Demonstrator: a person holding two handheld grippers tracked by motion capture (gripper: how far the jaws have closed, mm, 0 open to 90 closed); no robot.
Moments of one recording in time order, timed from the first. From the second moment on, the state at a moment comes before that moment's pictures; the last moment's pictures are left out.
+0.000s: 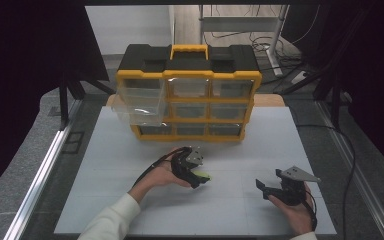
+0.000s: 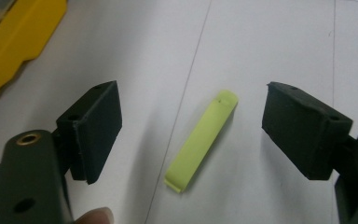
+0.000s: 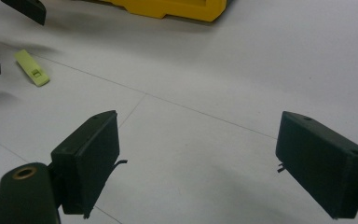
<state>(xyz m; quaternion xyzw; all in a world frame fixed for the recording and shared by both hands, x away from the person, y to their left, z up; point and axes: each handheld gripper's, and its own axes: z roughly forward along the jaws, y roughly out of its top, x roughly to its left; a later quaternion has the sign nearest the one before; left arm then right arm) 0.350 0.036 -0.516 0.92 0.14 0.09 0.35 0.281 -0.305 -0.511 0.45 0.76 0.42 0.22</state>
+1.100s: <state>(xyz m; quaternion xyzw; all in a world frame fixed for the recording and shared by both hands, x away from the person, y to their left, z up) 0.350 0.025 -0.520 0.94 0.15 0.05 0.30 0.280 -0.305 -0.511 0.44 0.76 0.41 0.22</state>
